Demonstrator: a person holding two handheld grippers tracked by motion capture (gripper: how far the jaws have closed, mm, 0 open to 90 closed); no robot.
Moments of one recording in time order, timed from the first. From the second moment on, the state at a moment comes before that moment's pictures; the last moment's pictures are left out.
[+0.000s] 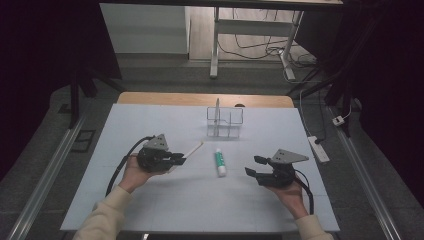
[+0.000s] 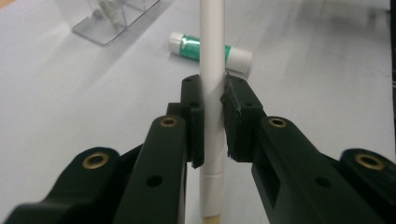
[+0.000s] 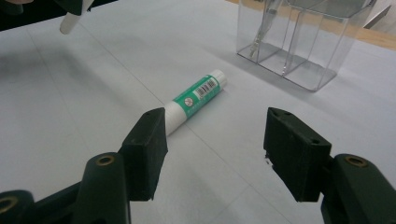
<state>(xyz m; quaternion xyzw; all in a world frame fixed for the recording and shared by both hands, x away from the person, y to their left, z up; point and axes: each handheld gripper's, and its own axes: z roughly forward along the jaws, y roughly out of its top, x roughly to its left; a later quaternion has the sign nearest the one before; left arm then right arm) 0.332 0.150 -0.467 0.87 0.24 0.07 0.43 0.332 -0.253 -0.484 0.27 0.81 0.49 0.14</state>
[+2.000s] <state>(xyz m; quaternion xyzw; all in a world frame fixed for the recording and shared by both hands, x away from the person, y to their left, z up) 0.335 0.074 -0.477 0.89 0.19 0.07 0.41 0.343 -0.186 -0.474 0.26 0.79 0.54 0.10</state>
